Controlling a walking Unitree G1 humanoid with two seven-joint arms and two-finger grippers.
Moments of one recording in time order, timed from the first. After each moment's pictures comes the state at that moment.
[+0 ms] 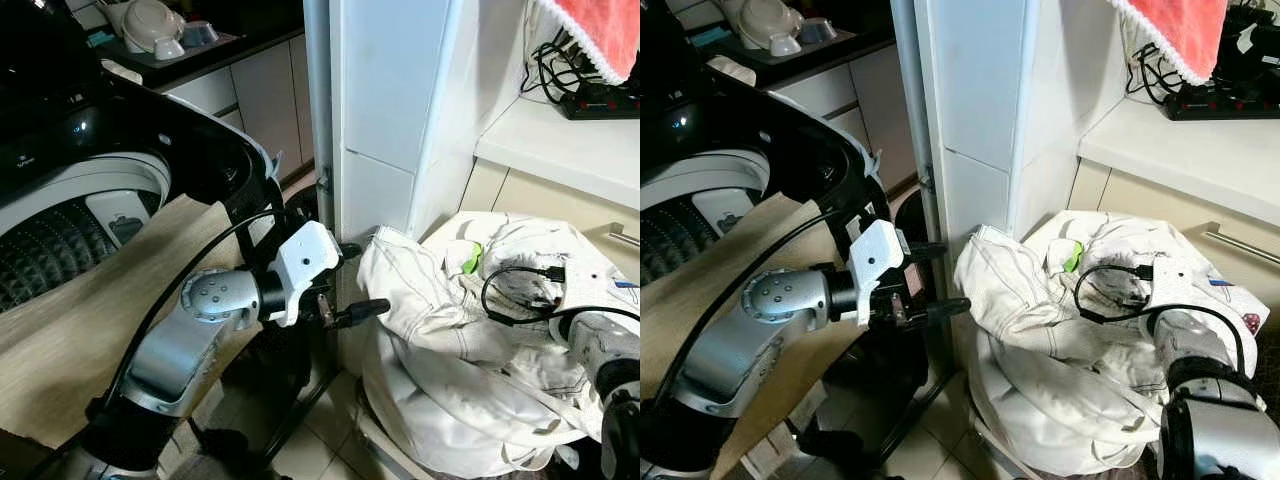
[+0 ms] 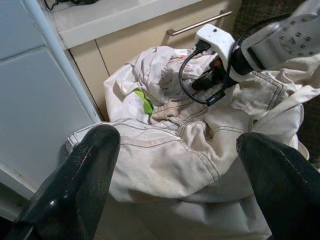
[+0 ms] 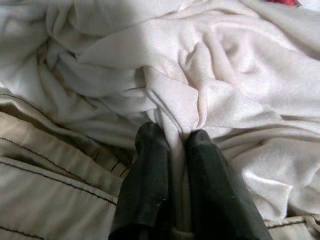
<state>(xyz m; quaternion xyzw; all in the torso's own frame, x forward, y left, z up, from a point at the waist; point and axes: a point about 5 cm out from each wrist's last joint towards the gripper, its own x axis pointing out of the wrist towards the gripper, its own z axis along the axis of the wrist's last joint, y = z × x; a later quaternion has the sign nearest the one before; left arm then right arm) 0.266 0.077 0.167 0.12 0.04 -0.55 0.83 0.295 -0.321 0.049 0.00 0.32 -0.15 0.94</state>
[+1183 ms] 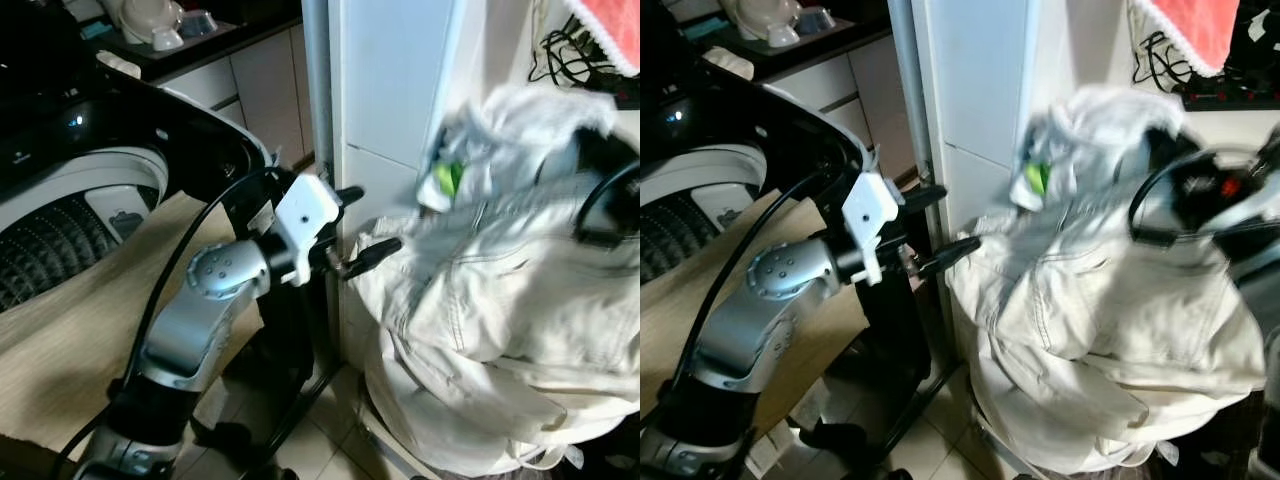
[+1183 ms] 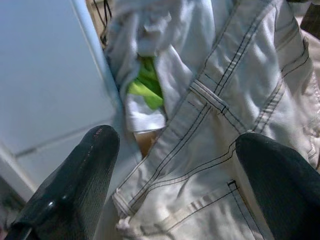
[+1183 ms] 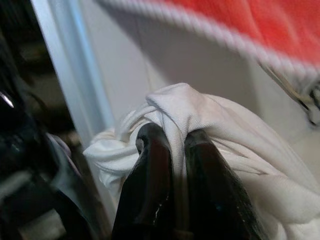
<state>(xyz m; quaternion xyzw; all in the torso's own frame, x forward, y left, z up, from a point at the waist) 0.286 0.068 0.206 0.09 -0.08 -0.49 0.86 0.263 -0.272 0.272 0.11 -0.13 0.17 0.97</state>
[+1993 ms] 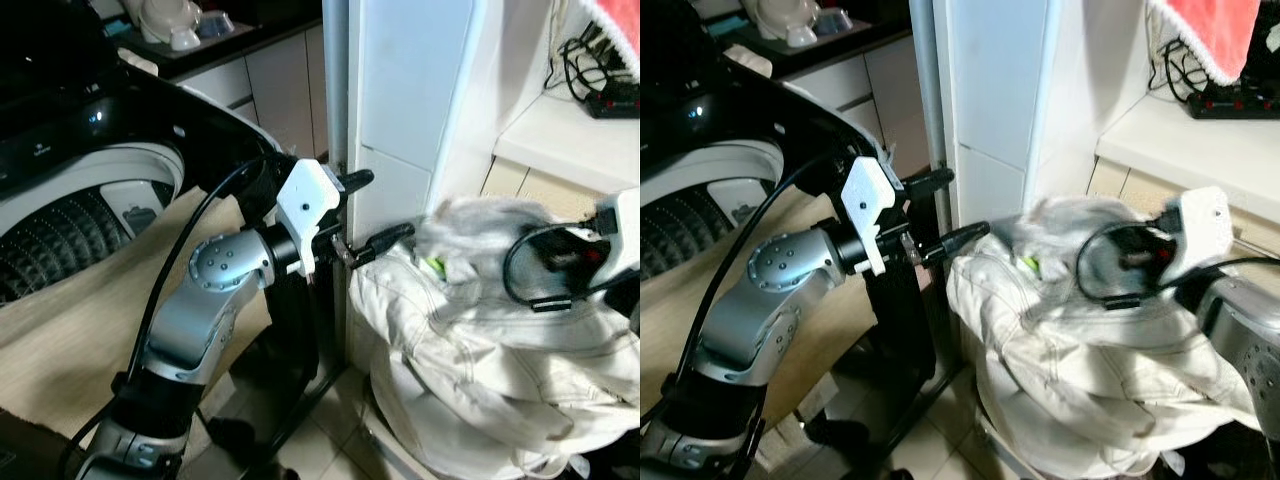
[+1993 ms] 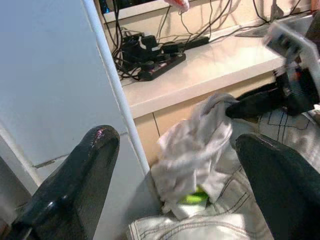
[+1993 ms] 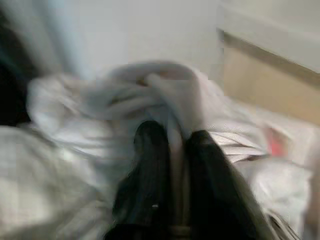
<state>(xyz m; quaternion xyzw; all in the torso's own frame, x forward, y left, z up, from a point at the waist) 0.285 0.067 0.212 0.08 -0.09 -0.50 0.86 0.258 -0.283 0.181 -0.05 0.18 0.06 0.98</state>
